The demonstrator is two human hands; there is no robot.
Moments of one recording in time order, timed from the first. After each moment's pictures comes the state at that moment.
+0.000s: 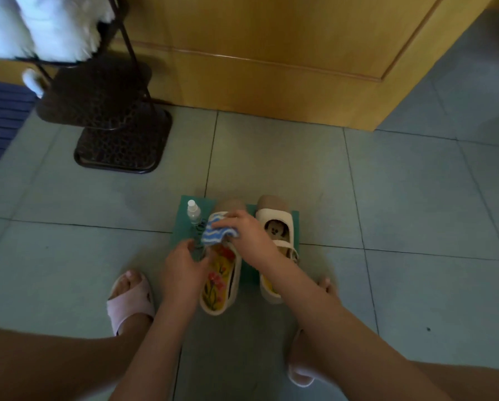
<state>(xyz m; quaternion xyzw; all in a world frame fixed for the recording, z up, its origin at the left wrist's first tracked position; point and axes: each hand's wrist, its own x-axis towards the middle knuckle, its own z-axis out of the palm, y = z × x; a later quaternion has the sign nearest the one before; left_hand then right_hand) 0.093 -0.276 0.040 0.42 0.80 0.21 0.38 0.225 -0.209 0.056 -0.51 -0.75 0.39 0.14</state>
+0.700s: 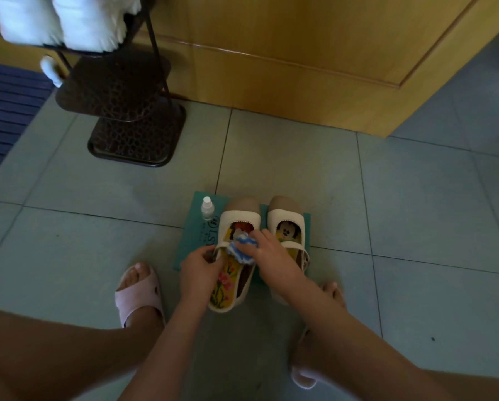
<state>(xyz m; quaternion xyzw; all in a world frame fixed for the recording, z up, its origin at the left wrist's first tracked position) 0.098 -0.282 0.020 0.35 0.79 0.26 0.43 0.245 -0.242 0.046 -0.44 -0.88 0.17 -0.02</state>
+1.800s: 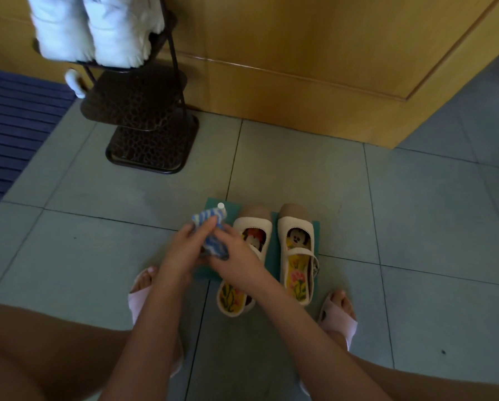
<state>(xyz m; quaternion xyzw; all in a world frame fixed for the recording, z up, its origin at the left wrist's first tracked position) 0.050 -0.259 0.081 0.16 0.65 0.43 0.61 0.162 -0.255 0.090 -0.49 -0.69 0.51 0.15</state>
